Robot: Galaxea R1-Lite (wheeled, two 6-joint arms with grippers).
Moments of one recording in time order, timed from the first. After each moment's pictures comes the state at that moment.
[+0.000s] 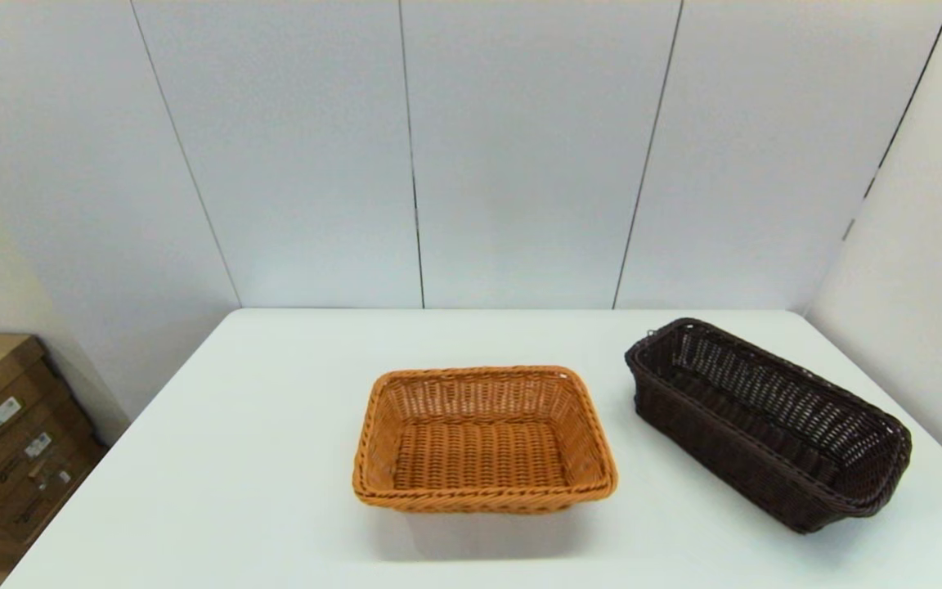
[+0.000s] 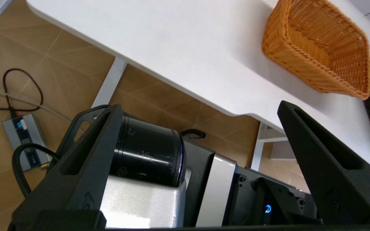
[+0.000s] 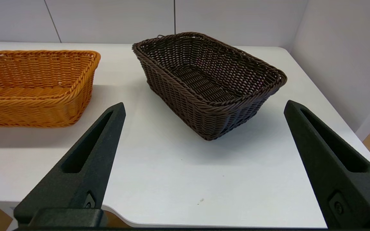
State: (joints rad) left arm 0.12 0.28 -0.81 1.11 -0.10 -0.50; right arm 0.00 0.00 0.00 0.00 0.00 -0.01
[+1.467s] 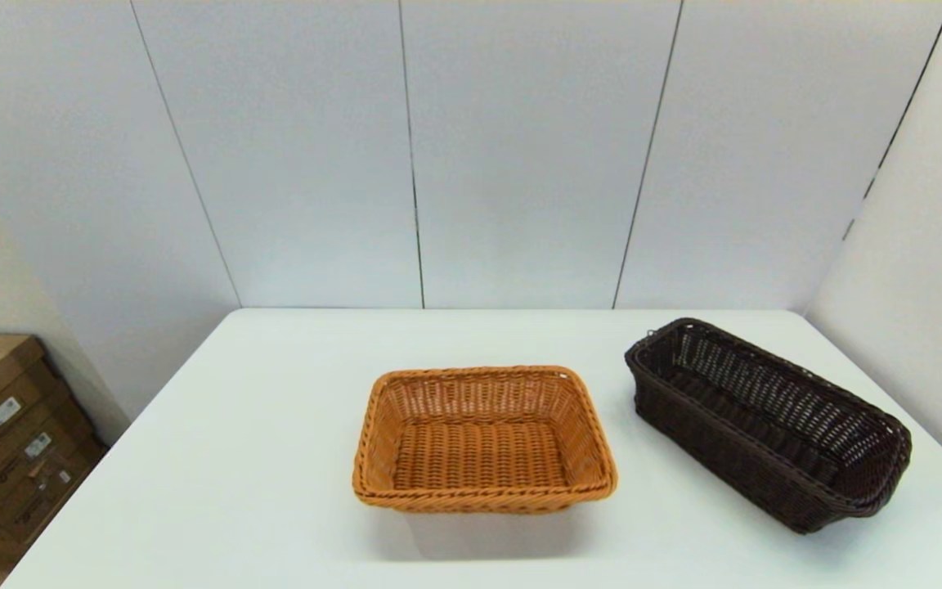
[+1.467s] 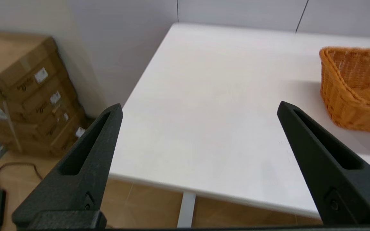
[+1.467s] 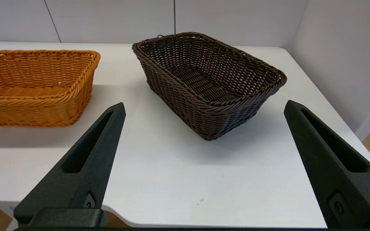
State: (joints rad) left arm 0.00 0.01 -0.17 0.25 0.18 -0.05; right arm 0.00 0.00 0.00 0.00 0.00 -0.01
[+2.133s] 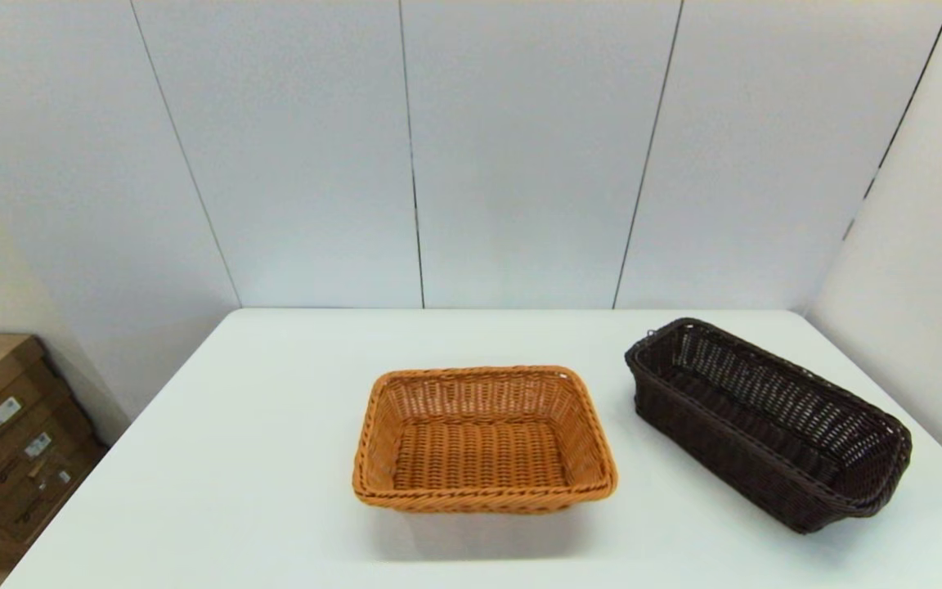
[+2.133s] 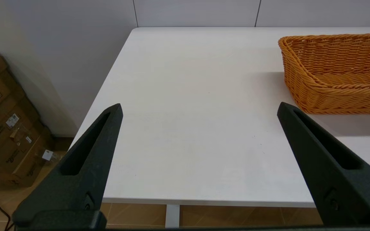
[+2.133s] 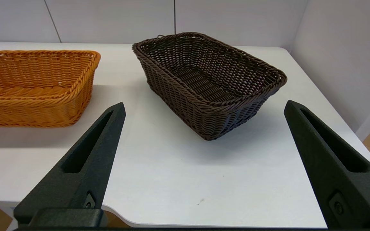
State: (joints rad) left arm 0.00 0.00 -0.04 0.11 0.02 -0.02; right arm 0.00 0.00 0.00 0.00 0.00 -0.01
